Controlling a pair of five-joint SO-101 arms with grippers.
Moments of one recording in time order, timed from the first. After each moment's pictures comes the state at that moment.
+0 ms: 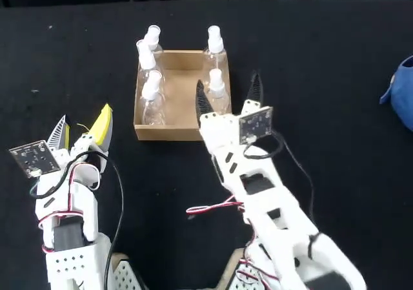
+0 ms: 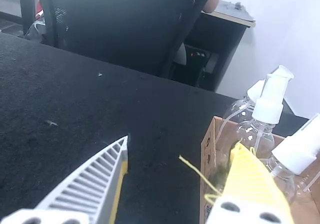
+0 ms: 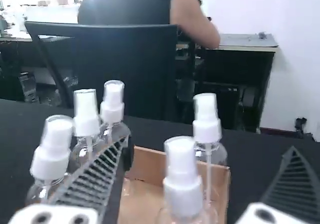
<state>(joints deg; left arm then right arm) -16.4 -103.6 96.0 22.4 11.3 -18.2 -37.7 81.3 -35.3 -1.5</state>
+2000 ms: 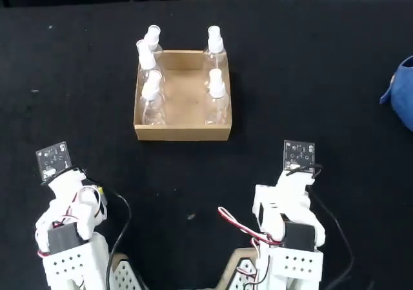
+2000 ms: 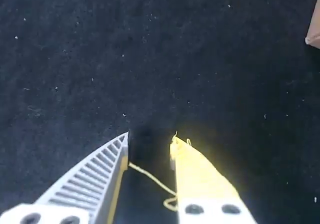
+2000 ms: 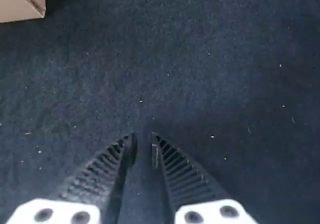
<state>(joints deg) -24.1 -103.6 96.0 71.6 0.7 8.3 -102.9 97.0 74.0 -1.3</state>
